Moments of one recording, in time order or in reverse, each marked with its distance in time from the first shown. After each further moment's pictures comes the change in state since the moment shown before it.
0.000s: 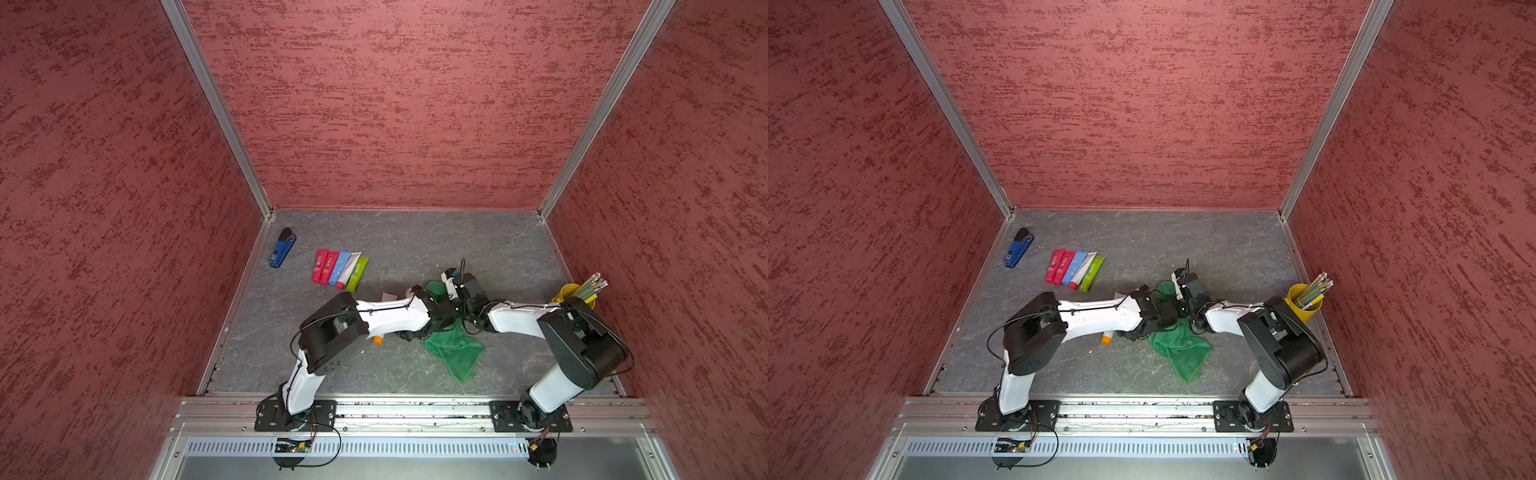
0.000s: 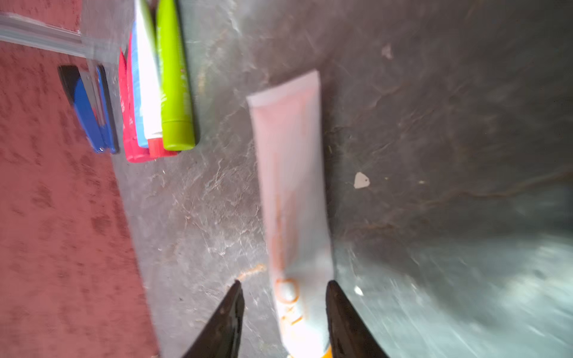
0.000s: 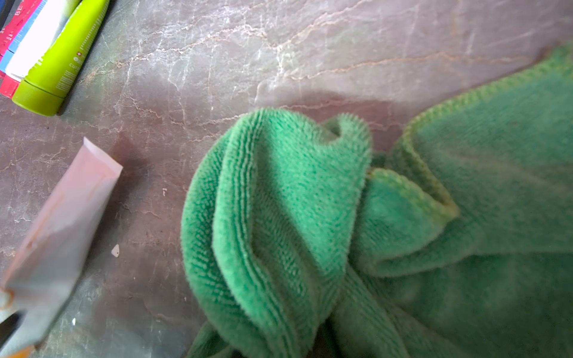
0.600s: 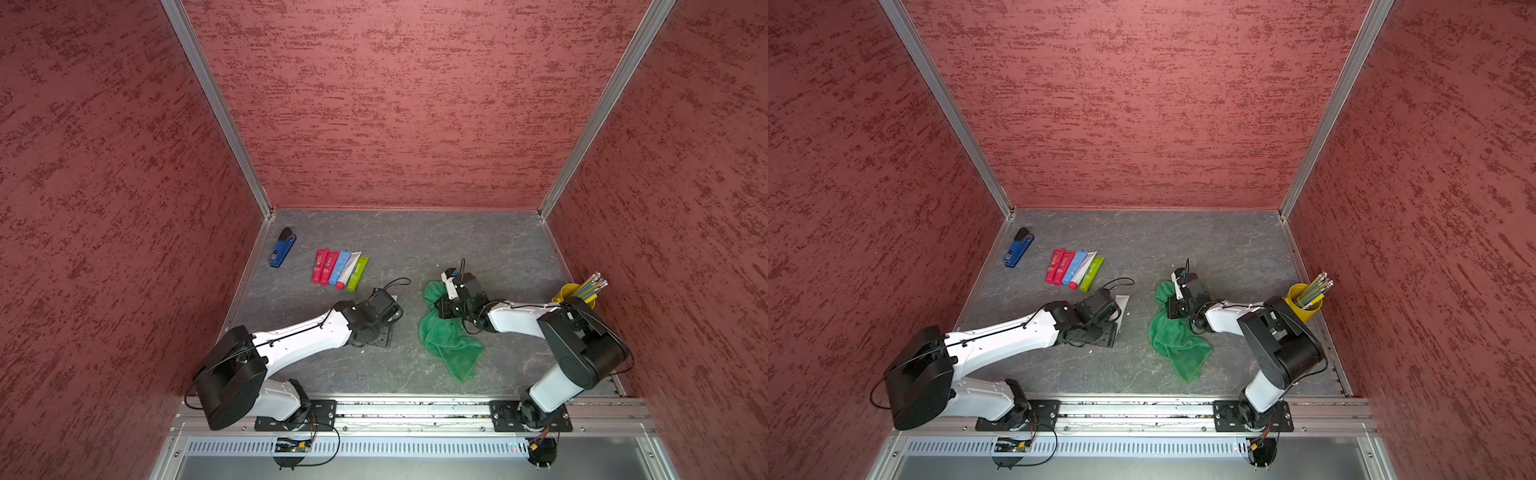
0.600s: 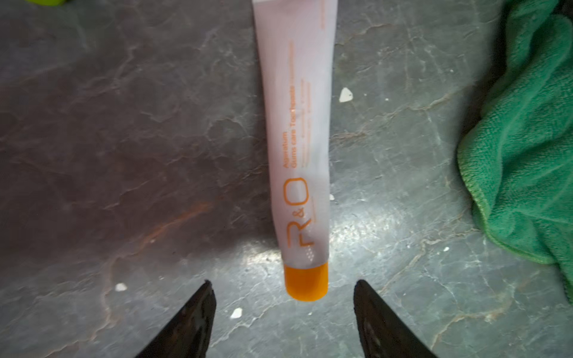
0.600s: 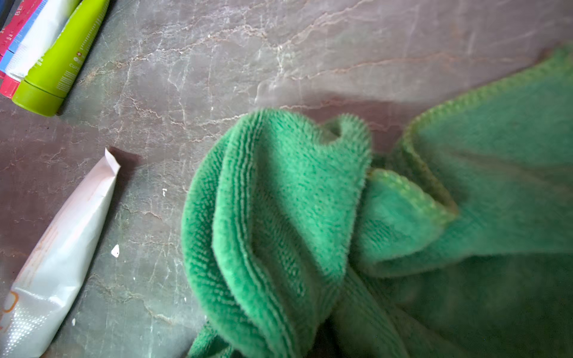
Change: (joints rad) left arm 0.209 -0.528 -0.575 0.514 0.561 0.042; right arm 0.000 0.001 0.000 0.002 0.000 0.000
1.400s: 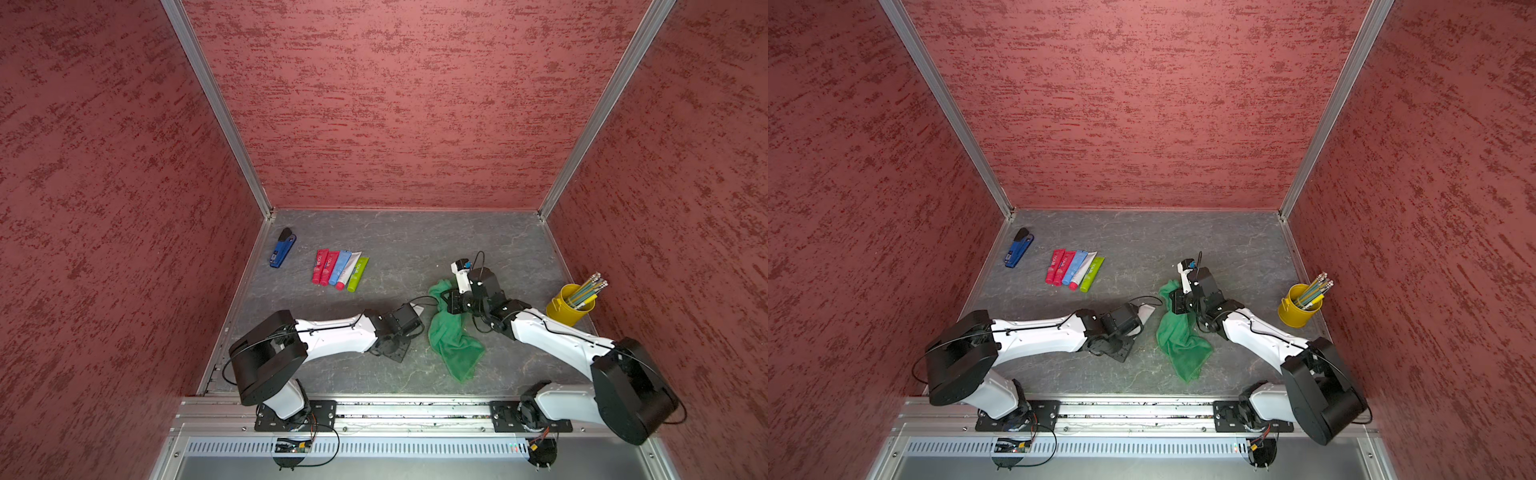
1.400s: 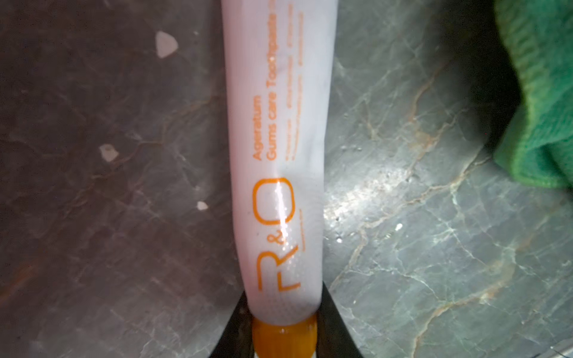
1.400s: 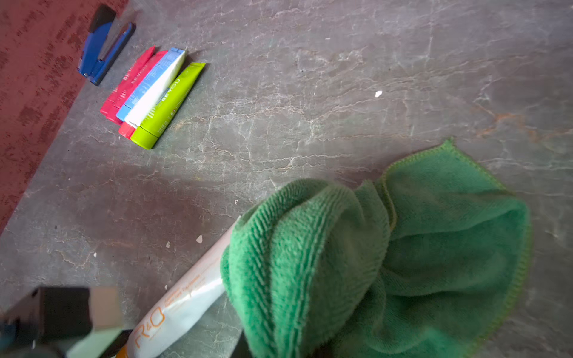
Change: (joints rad) left arm -0.158 0.182 0.043 0.090 0.042 0.146; right arm -0.003 -0.299 0.021 -0.194 -0.014 -0.020
